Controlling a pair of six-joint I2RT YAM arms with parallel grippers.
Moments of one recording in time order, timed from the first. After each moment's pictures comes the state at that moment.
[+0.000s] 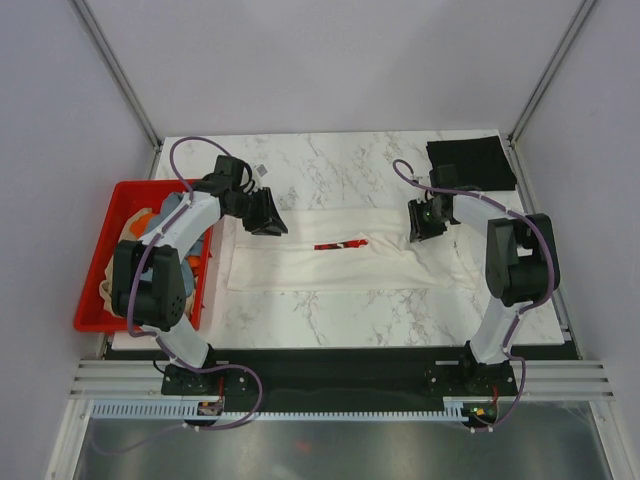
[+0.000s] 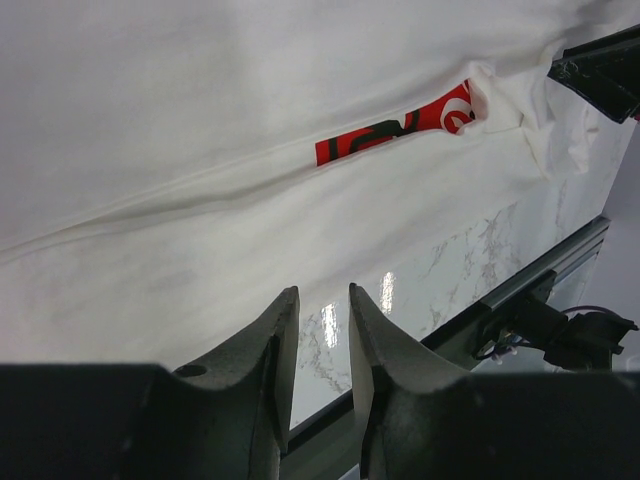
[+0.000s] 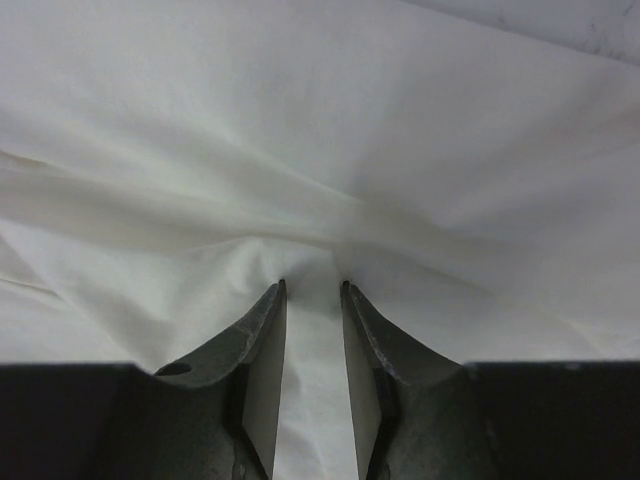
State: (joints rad) left arm -0.19 1.68 1.25 -0.64 0.53 -0.38; right arm 0.11 1.85 1.20 -0.50 -0.21 -0.05
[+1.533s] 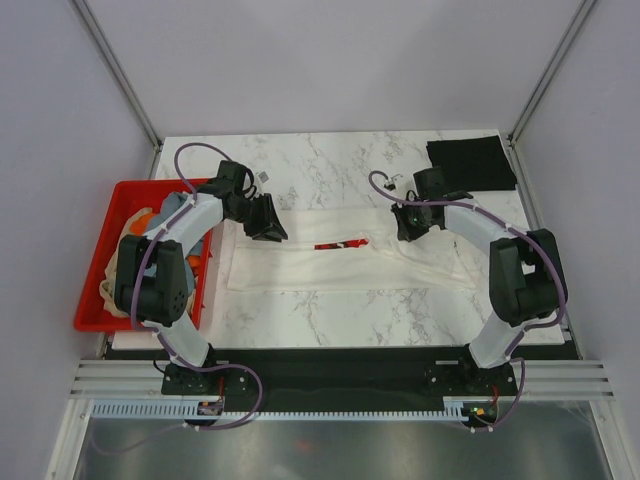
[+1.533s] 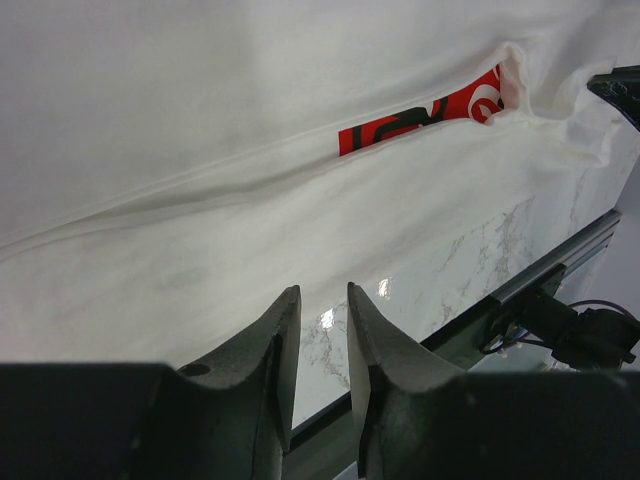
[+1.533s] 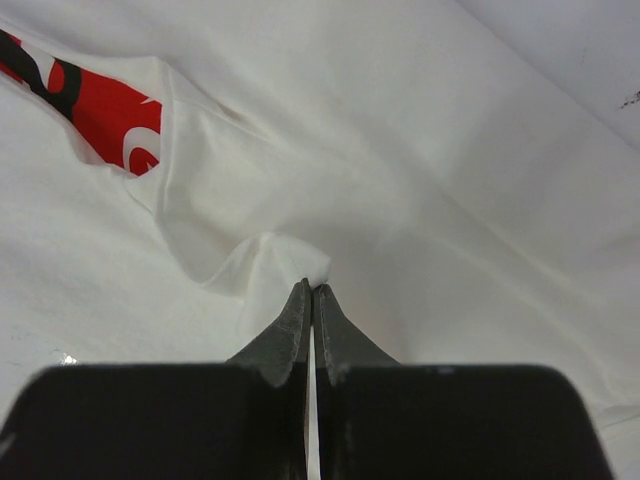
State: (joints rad) left arm -0.19 1.71 1.22 -0.63 0.53 -0.37; right arm 0.24 1.71 1.13 -0.46 -0.28 -0.25
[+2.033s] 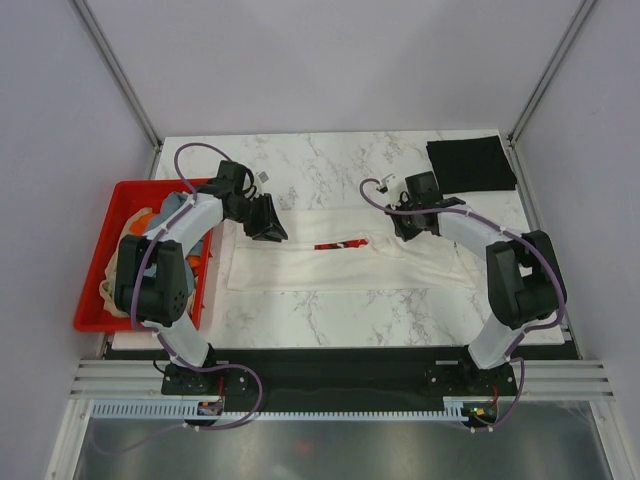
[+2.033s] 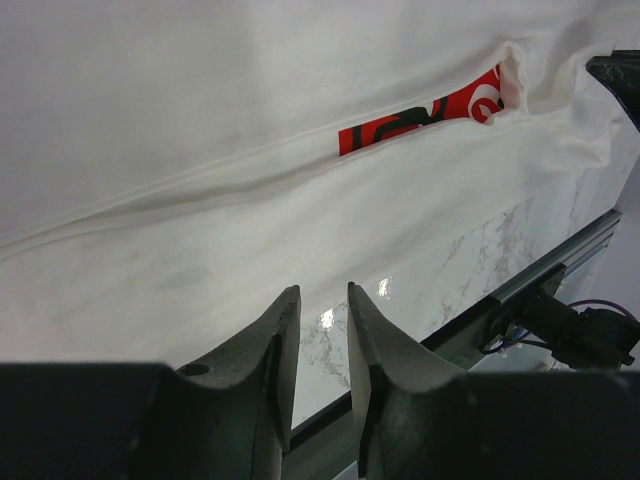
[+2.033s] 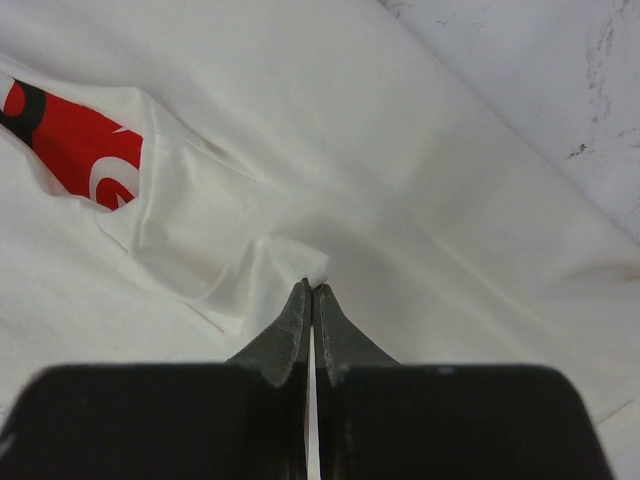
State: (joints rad) left arm -0.19 1.71 1.22 -0.63 0.53 -0.37; right arm 0.30 1.71 1.09 -0.34 -0.16 -0.30
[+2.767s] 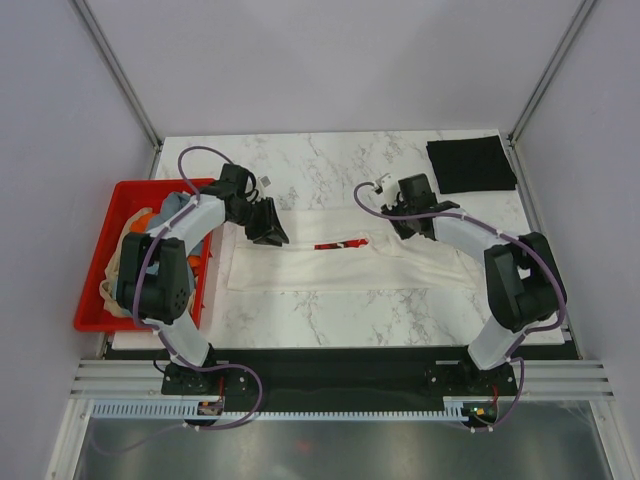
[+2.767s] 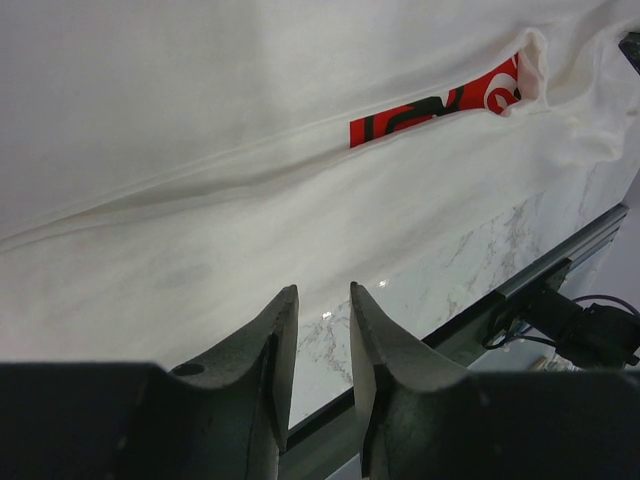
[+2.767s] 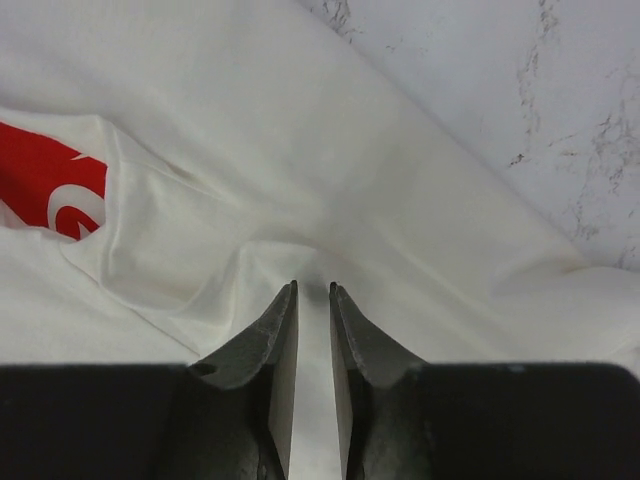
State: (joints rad) left arm -0.20 1.73 1.21 -0.62 0.54 -0.37; right arm 0.35 1.70 1.06 -0.26 -0.02 -0.33
